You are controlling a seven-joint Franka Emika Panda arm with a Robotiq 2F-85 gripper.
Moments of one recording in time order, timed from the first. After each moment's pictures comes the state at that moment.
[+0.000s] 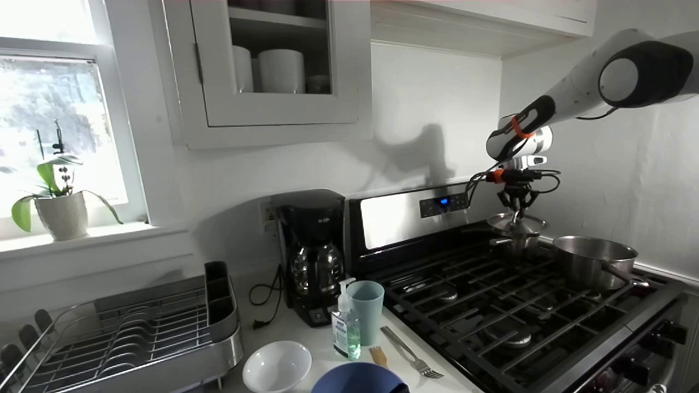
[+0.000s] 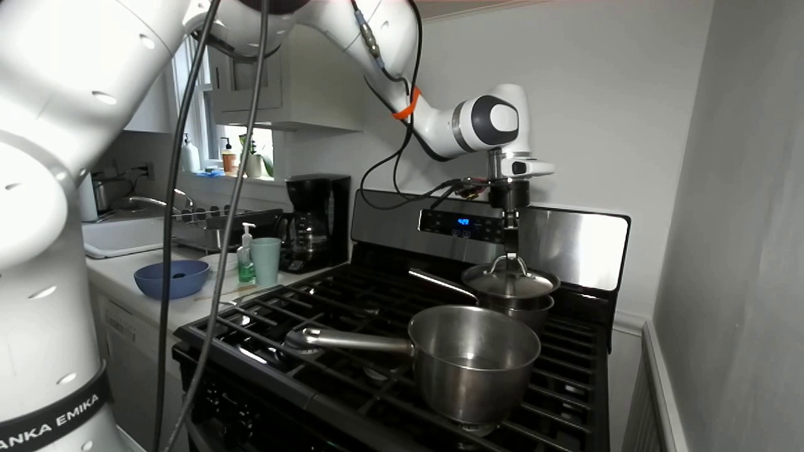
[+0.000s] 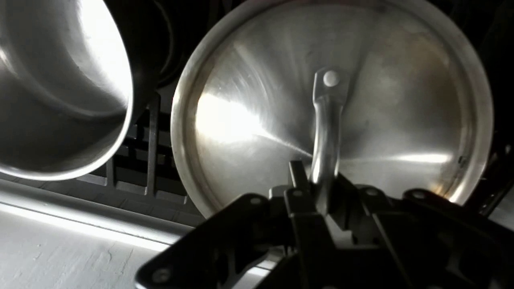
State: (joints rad) arm -0.24 0.55 -0.28 -1.55 -0.07 2.09 0.94
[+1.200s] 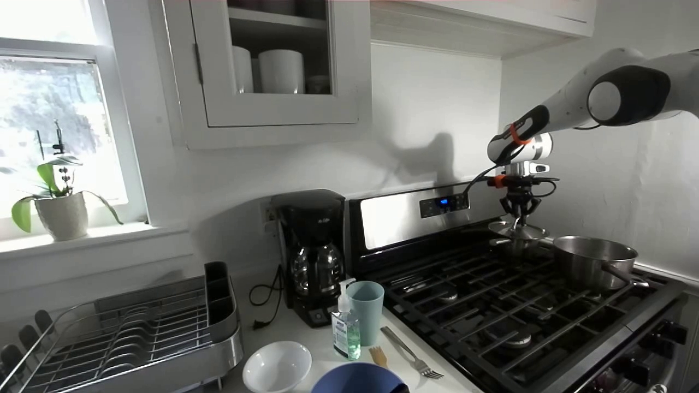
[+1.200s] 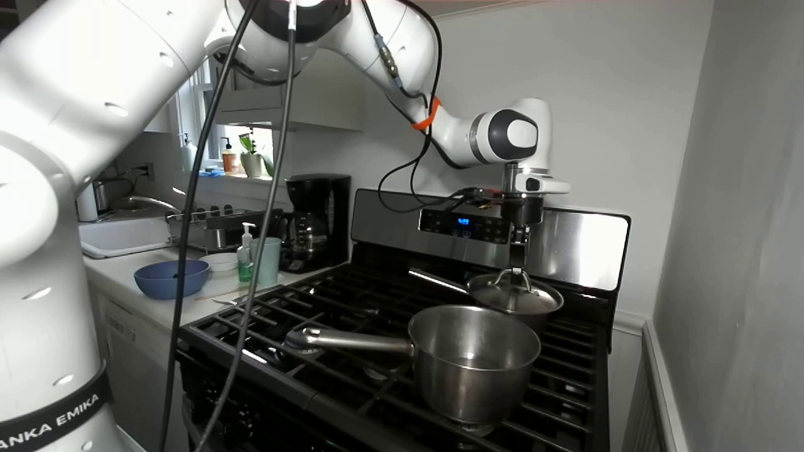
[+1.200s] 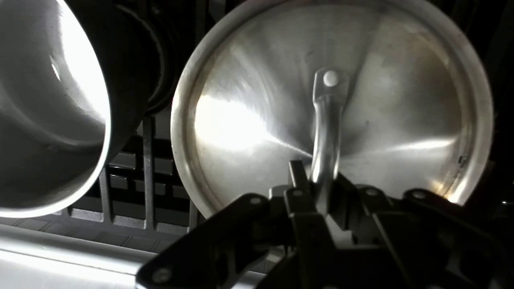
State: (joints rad) arm -0.29 0.66 -0.29 -1.43 0.05 2.01 0.94
